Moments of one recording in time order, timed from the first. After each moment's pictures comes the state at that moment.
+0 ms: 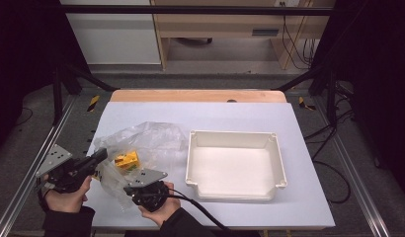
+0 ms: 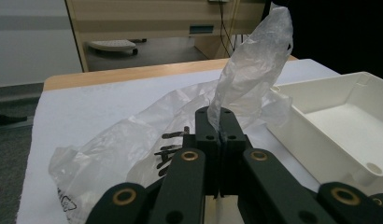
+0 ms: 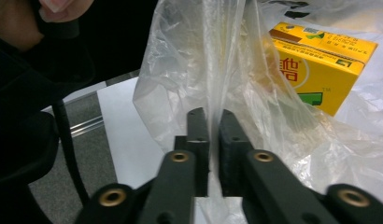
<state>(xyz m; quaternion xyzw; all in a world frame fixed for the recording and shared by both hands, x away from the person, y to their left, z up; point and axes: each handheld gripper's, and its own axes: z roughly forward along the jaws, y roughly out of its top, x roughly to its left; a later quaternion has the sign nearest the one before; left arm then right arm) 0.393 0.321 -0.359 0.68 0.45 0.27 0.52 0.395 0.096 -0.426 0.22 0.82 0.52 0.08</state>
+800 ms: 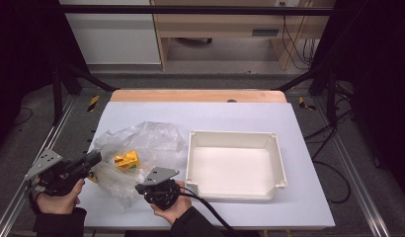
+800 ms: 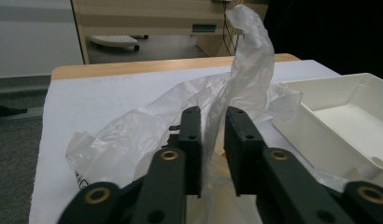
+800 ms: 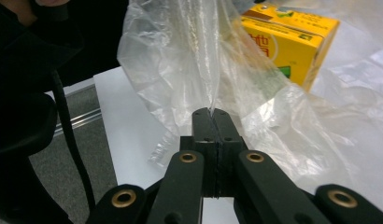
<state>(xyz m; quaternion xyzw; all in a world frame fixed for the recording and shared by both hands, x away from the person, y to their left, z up) 0.390 0.339 -0.365 0.67 0.46 0.26 0.52 0.399 0.069 -0.426 0.22 0.83 0.51 0.07</state>
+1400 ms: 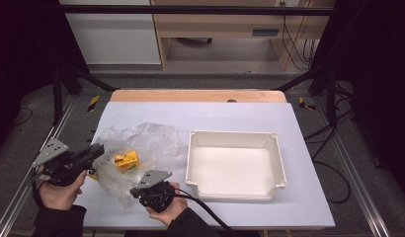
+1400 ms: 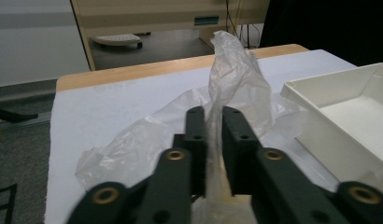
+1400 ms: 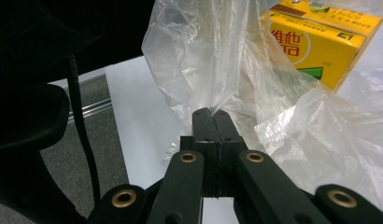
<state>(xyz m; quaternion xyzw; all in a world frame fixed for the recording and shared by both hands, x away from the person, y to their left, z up) 0.407 0.334 -0.352 0.69 0.45 0.27 0.49 0.395 0.080 -0.427 0.20 0.84 0.50 0.06</state>
